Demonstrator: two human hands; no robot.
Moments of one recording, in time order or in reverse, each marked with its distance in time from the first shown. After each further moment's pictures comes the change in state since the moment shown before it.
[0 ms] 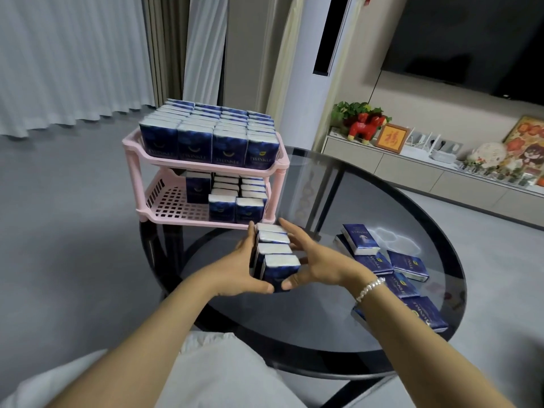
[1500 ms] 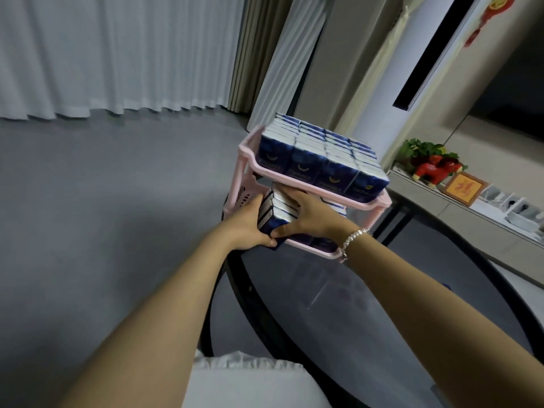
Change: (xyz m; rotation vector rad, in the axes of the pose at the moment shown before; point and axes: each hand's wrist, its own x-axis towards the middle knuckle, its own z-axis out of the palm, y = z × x) left_hand -0.017 -0.063 -0.120 -0.001 0.478 -0.062; right_hand 0.149 -0.127 0.032 -0.444 0.064 -0.240
